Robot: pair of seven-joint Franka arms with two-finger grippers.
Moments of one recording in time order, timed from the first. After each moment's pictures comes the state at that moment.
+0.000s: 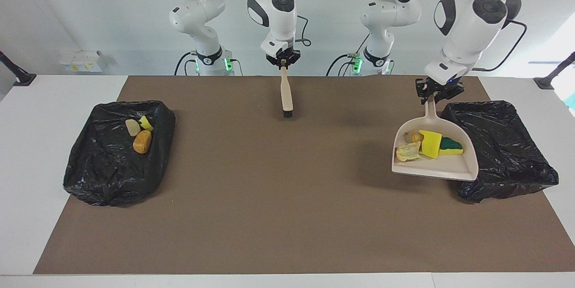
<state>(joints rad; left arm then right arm) 0.10 -0.15 -0.13 -2.01 0.05 1.78 0.18 0.86 -0.25 0.09 -2.50 0.25 2.12 0.75</state>
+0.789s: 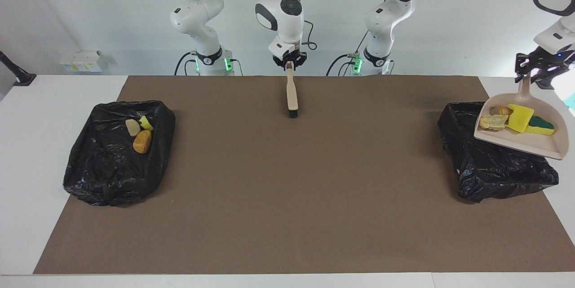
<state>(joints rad) 0.62 -0.03 -0.07 -1.81 0.16 1.80 1.08 0.93 -0.18 0.08 -2.46 0.26 2.12 0.84</state>
